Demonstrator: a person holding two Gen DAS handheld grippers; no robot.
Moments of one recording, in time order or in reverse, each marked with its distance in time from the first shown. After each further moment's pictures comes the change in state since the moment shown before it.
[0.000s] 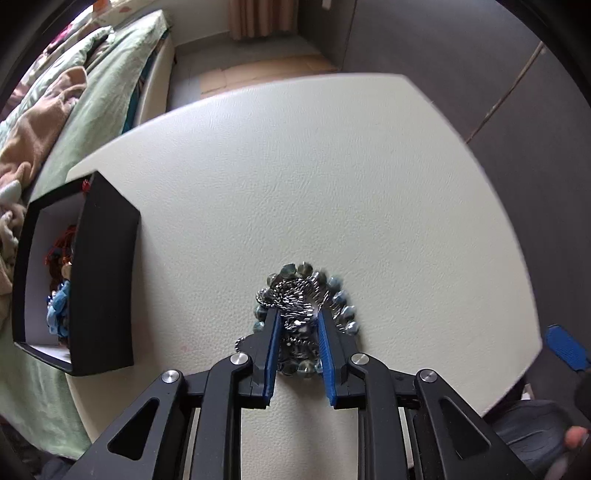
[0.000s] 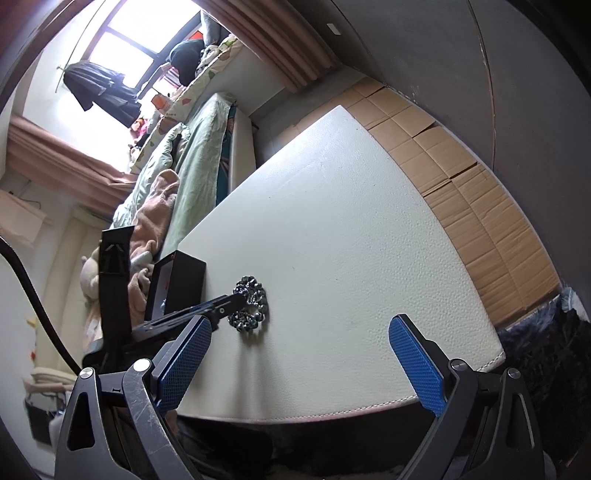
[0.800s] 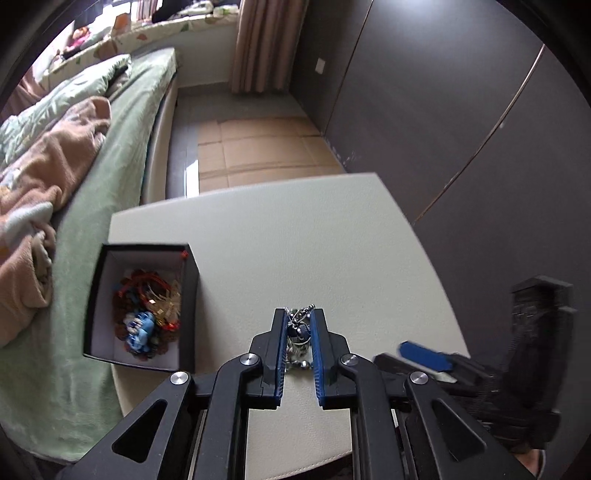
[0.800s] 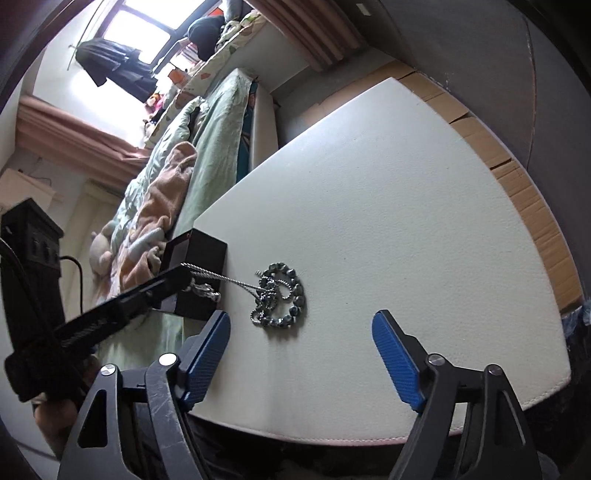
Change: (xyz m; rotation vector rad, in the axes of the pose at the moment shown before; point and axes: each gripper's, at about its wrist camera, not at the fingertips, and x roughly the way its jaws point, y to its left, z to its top) left arm -0.120 0.047 -0.002 -0.048 -0.229 -0.172; right arm 0.051 0.036 0.003 -0.069 0.094 0.050
